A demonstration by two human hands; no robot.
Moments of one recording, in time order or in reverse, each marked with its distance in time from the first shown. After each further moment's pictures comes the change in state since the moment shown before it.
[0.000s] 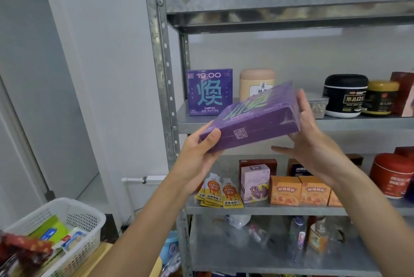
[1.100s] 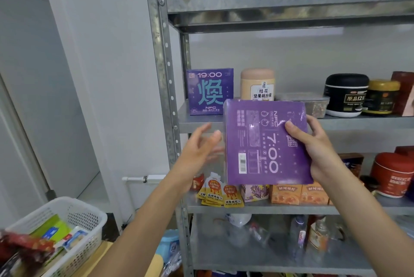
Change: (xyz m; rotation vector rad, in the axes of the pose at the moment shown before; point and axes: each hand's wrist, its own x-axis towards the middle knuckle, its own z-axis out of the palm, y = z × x) left_hand -0.002 0.000 -0.006 0.611 0.128 -0.063; right_hand 0.009 0.018 -0.004 0.114 0.404 0.133
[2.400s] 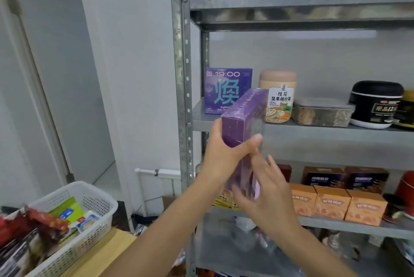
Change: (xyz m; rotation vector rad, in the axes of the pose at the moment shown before) left_hand -0.007 0.016 0.036 -0.240 0.201 0.160; right_hand -0.061 0.079 0.060 -0.983 -0.162 -0.759
